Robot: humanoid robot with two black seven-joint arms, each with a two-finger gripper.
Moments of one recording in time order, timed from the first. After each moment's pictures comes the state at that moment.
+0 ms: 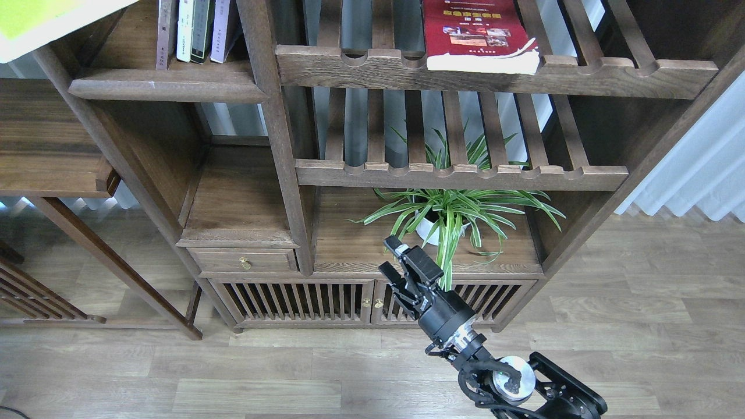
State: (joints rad) left arm -0.58 1.02 -1.25 -1.30 0.00 -0.49 0.06; right arm 0.14 0.01 0.85 0.95 0.40 0.58 -0.16
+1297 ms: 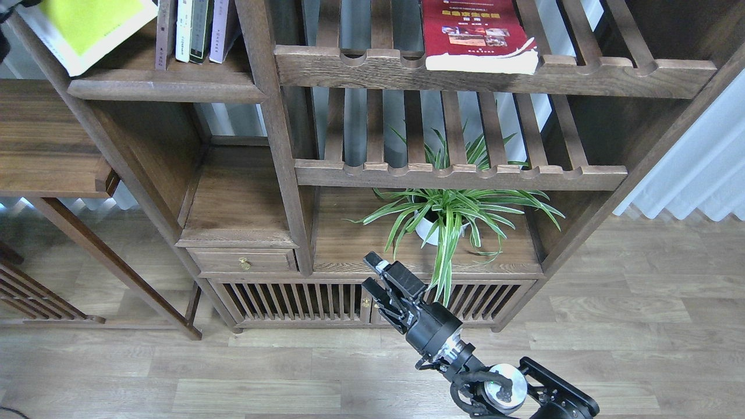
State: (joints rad) left arm -0.73 0.58 -1.25 -1.07 0.37 -0.18 0.03; right arm 0.14 0.02 0.77 0.96 0.38 0.58 -0.17
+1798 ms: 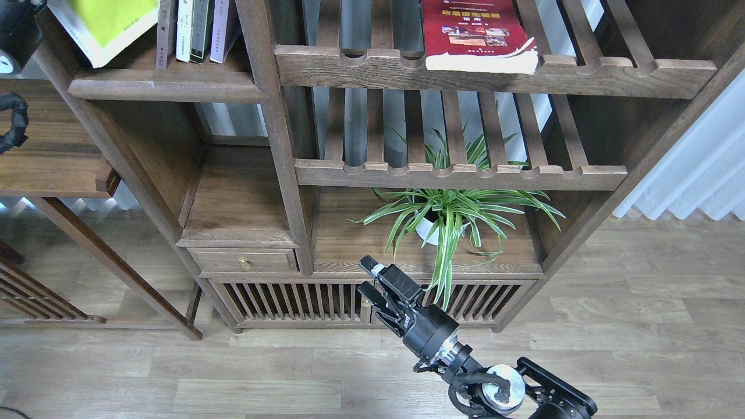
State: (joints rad) left arm -0.88 0.52 -1.18 -0.90 0.45 -0.18 0.03; right arm 0.14 0.02 0.75 0.95 0.38 0.58 -0.17
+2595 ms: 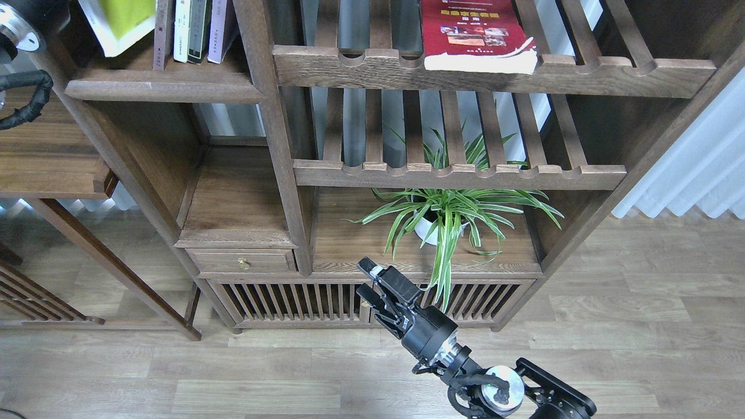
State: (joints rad) left arm -1.00 0.50 -1.03 -0.78 0.51 -0.19 0.02; right arm 0.15 0.02 0.74 0.96 0.38 0.58 -0.17
